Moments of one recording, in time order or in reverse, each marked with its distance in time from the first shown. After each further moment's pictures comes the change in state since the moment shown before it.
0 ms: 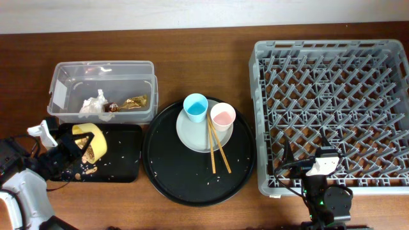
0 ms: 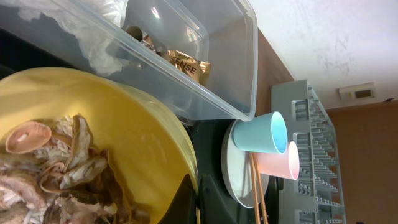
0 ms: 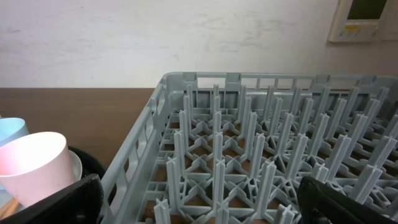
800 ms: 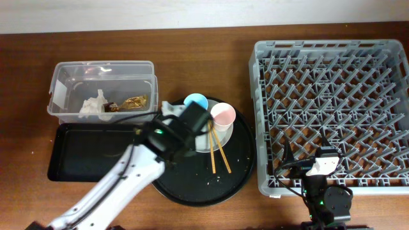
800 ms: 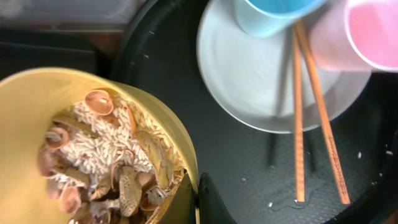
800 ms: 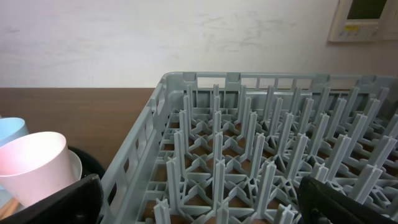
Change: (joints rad) left arm -1.485 0.058 0.386 -0.400 -1.296 -0.817; right arm 0.000 0.001 0.000 0.000 0.000 0.000
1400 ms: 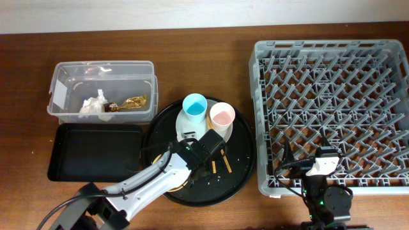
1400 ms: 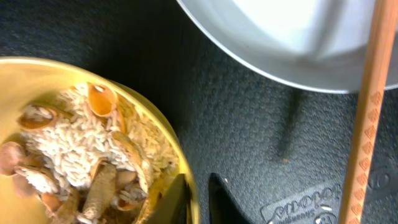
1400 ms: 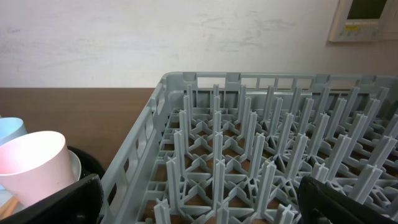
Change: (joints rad) left arm -0.102 0.162 -0.313 0.338 0.126 -0.230; right arm 0.000 0.000 0.000 0.000 0.000 0.000
